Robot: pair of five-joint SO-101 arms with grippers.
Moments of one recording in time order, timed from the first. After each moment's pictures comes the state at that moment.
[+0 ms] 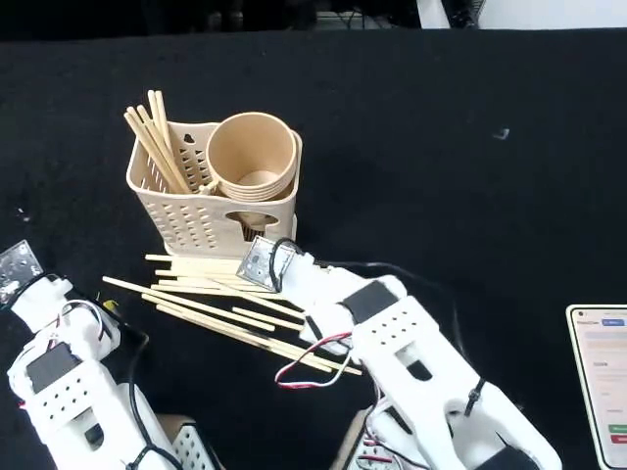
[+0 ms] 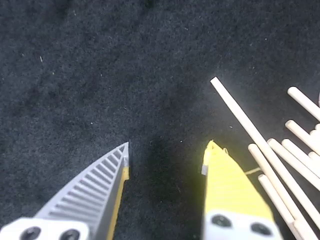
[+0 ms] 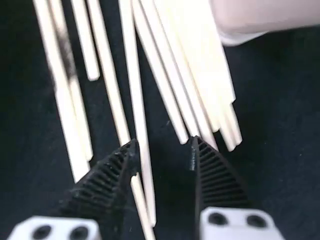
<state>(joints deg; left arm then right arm) -43.2 -72.7 83.1 55.2 -2.6 -30.9 -38.4 67.4 52.3 35.6</state>
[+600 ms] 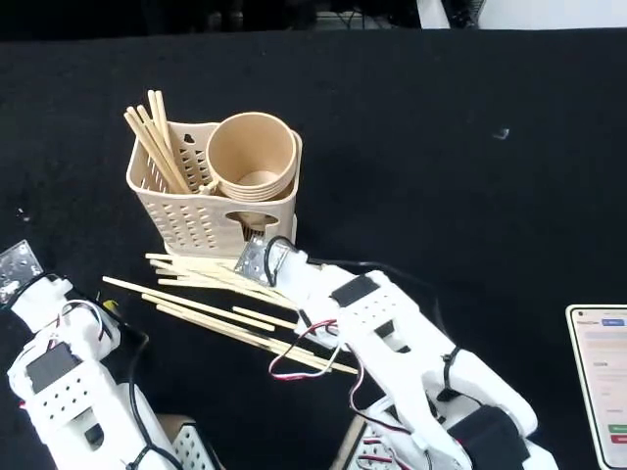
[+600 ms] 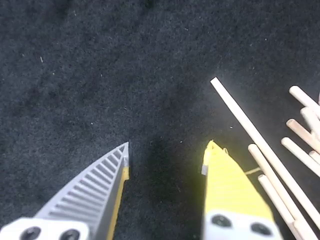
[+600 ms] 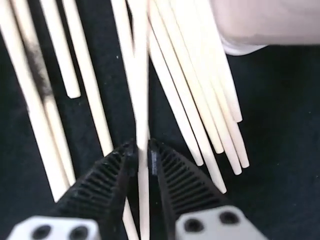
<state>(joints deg) -43.2 -72.7 83.1 55.2 -2.6 -30.3 -24.9 66.9 42.2 35.7</state>
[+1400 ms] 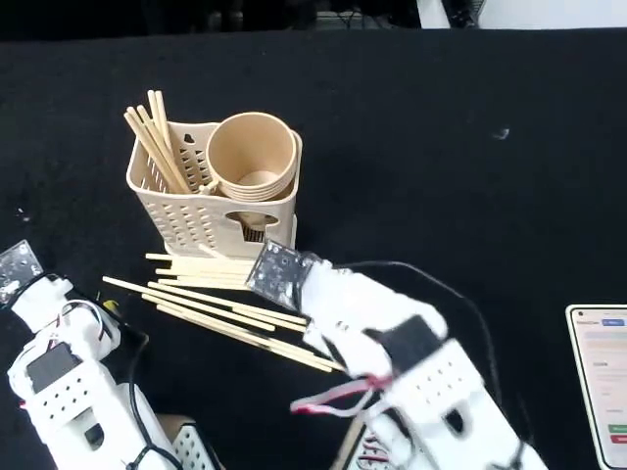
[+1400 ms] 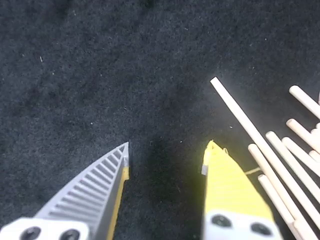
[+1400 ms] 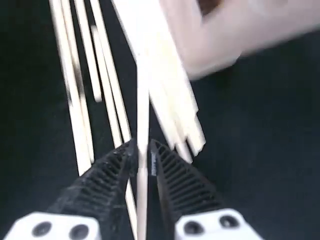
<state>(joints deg) -43.2 -72.7 83.1 55.2 -2.6 -34.8 -67.8 62.1 69.0 31.1</state>
